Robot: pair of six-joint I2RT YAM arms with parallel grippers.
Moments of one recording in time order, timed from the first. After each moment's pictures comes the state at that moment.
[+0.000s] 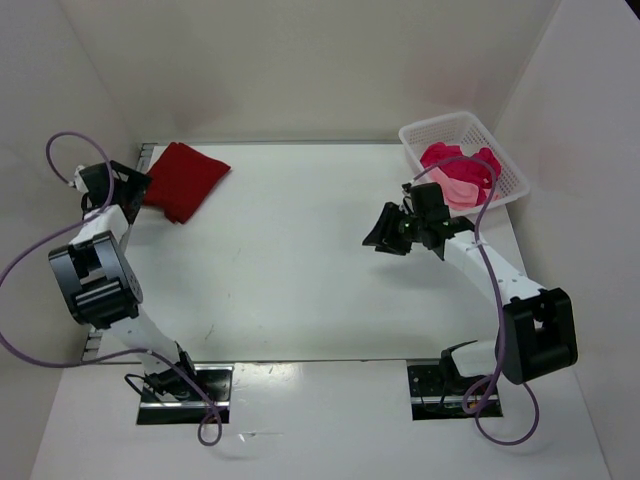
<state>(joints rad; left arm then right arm) 0.47 1.79 1.21 0.00 0.10 -0.82 0.28 1.34 0.91 -0.41 -0.37 0.64</state>
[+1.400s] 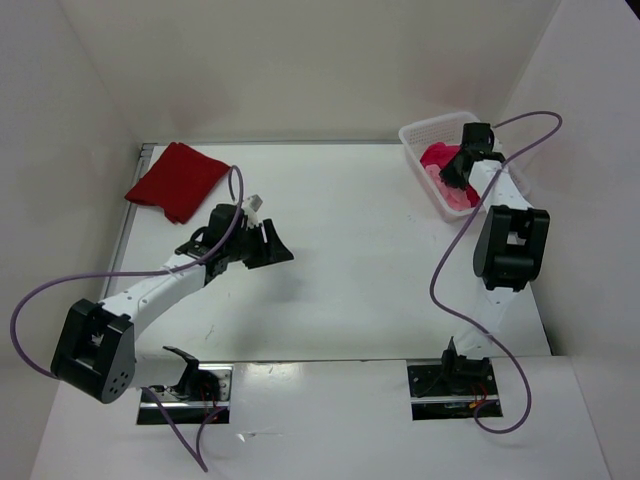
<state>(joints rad) -0.39 1.29 0.76 -0.17 0.34 -0.64 -0.12 1.98 1.62 -0.49 0.09 0.62</state>
